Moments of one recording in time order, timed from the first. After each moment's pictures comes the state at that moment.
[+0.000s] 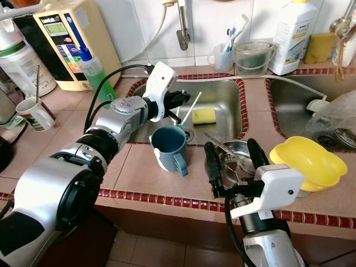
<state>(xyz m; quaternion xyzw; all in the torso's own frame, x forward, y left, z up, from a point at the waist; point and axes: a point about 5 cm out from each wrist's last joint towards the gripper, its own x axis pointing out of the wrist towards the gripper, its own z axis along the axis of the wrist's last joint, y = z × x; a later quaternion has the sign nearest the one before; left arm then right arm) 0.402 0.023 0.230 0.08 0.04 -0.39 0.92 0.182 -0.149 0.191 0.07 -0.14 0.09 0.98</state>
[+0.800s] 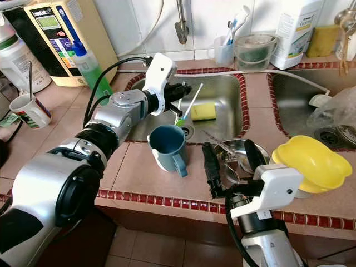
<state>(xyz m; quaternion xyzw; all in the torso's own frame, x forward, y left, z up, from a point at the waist) 0.404 0.023 0.241 0.07 0.03 -0.39 0.92 0.181 -0.145 0.190 0.09 -0.13 0.10 0.98</state>
